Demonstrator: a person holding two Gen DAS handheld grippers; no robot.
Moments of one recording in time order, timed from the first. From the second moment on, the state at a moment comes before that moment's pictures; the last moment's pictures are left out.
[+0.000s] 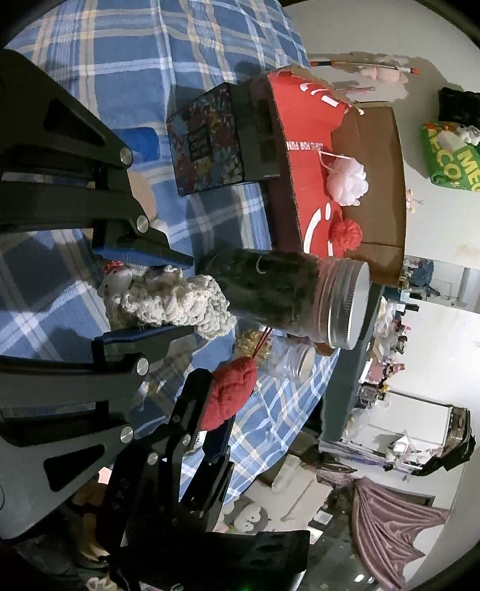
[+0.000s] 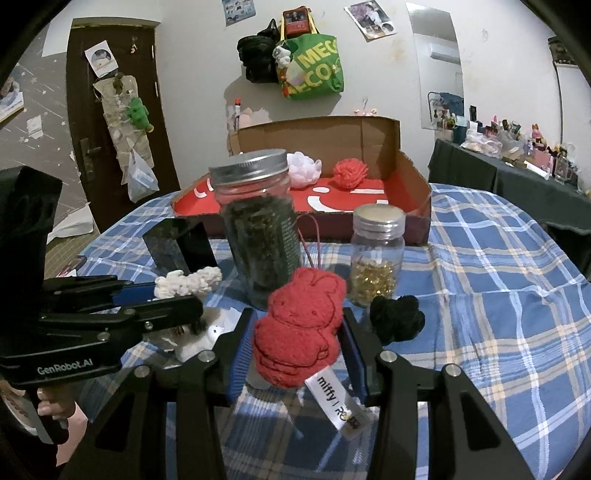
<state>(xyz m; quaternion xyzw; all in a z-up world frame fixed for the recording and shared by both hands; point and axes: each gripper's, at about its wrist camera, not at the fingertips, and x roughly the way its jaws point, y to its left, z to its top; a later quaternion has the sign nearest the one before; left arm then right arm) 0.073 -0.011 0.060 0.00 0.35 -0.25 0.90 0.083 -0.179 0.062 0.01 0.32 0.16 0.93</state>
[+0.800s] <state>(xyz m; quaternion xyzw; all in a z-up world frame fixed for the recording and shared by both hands) 0.058 0.096 0.072 -0.06 0.35 -0.15 0.92 0.060 -0.253 0.075 0.05 0.29 0.09 0.95</state>
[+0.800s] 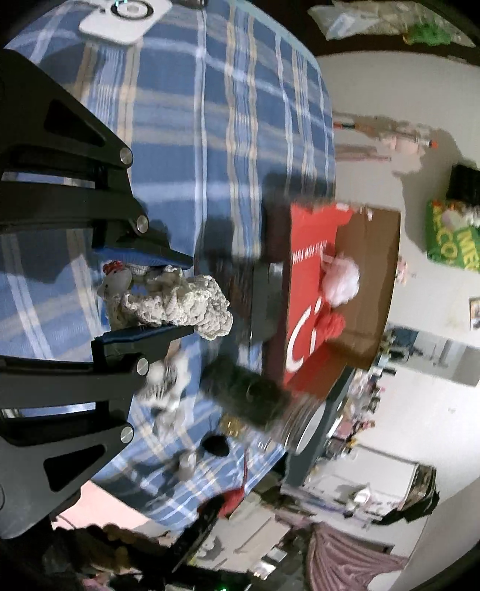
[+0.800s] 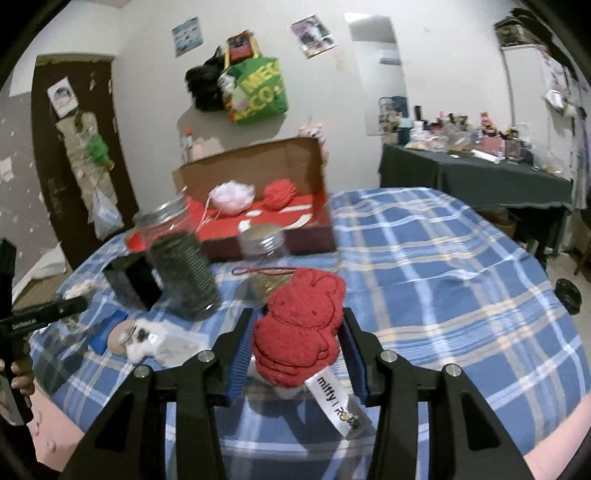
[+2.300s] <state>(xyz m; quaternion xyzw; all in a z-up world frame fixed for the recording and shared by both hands) 0.220 0.089 0.124 0.00 0.36 -0.17 0.92 0.226 -0.273 0.144 0.03 0.25 0.11 0.96</state>
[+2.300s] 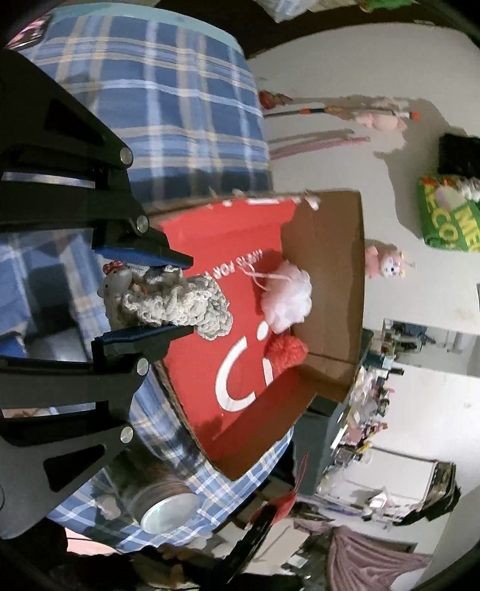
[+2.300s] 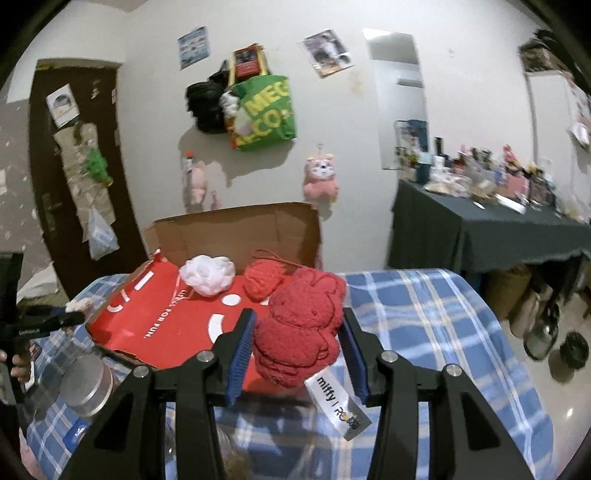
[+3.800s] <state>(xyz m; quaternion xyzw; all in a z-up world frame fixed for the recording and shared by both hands) 0.318 0.037 0.044 0.12 0.50 -0.14 0.84 0.362 -0.156 0.044 -0.24 0.51 0.16 0.81</state>
